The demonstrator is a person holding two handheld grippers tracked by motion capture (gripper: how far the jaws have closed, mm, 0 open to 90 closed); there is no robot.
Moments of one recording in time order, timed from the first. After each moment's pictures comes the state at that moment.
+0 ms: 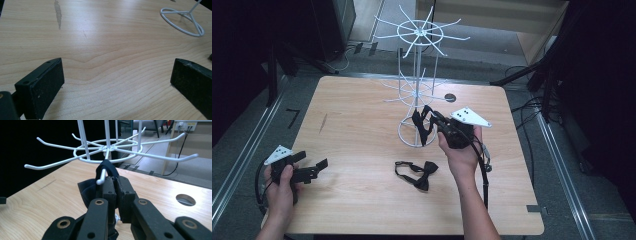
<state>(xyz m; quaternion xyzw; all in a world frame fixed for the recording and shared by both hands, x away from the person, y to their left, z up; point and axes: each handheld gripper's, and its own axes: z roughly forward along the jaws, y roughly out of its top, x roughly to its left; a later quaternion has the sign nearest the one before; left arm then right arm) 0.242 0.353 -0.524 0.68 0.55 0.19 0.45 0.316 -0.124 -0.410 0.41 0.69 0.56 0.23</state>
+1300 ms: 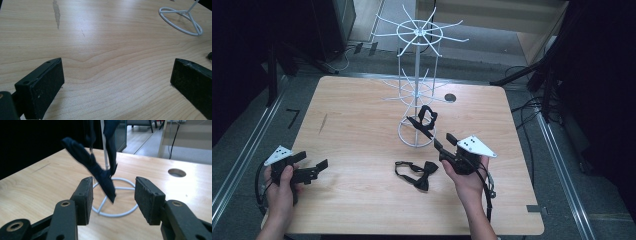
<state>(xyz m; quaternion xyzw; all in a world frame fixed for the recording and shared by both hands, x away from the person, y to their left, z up) 0.241 0.352 -0.524 0.68 0.55 0.19 0.45 0.272 -0.149 -0.467 0.43 0.68 0.54 0.23</state>
